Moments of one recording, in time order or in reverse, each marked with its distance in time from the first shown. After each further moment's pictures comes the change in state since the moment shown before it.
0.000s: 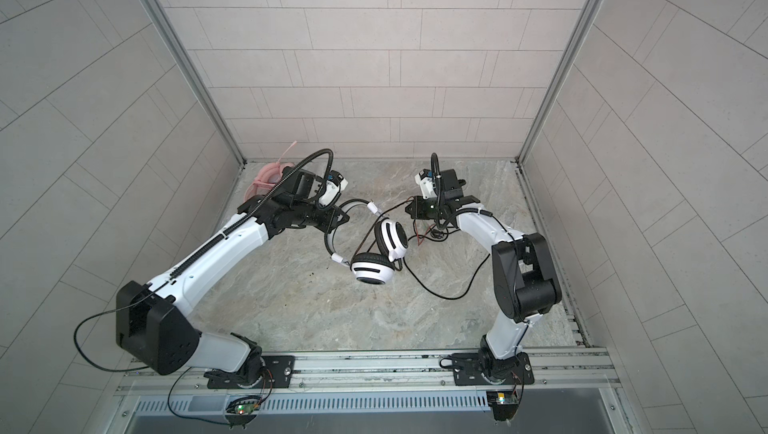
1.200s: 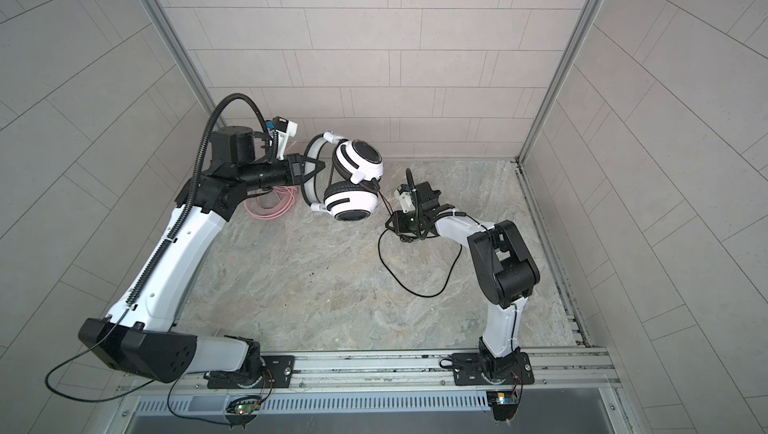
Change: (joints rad) left arm 0.242 -0.055 0.312 0.036 0.273 -0.375; right arm 0.122 0.105 -0.013 0.060 0.064 -0.007
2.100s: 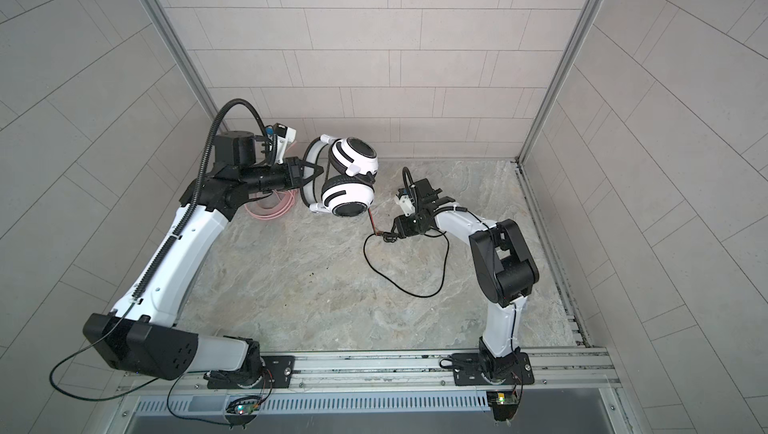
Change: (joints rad) left arm 0.031 0.008 -0.060 0.011 0.029 -0.045; right arm -0.001 0.051 0.101 -0.262 0.069 -0.230
